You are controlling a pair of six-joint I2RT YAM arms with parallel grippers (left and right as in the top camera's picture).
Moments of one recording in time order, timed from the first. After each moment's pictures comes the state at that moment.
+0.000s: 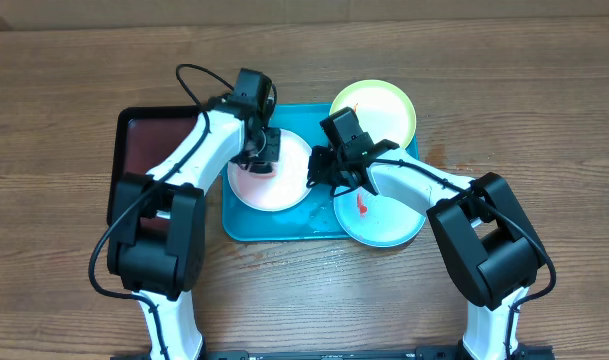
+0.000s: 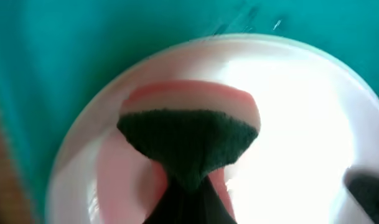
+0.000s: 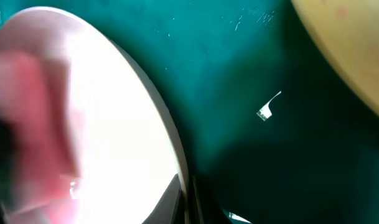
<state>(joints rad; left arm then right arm) -0.26 2.04 1.51 -0.84 0.02 -0.22 0.54 2.03 1.25 -0.28 -0.23 0.72</state>
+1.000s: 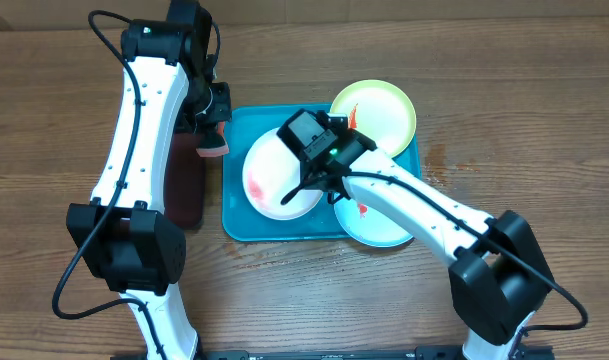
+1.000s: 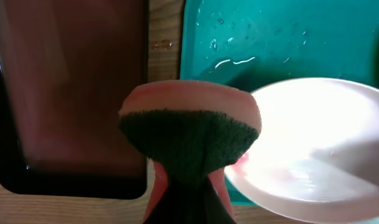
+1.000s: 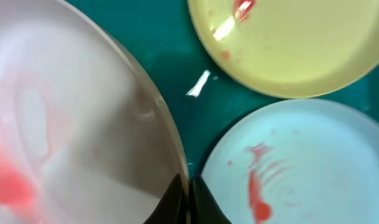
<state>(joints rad) -0.12 2.04 2.07 -1.51 0.01 -0.24 0.74 1.91 1.53 -0.92 0.33 0.72</state>
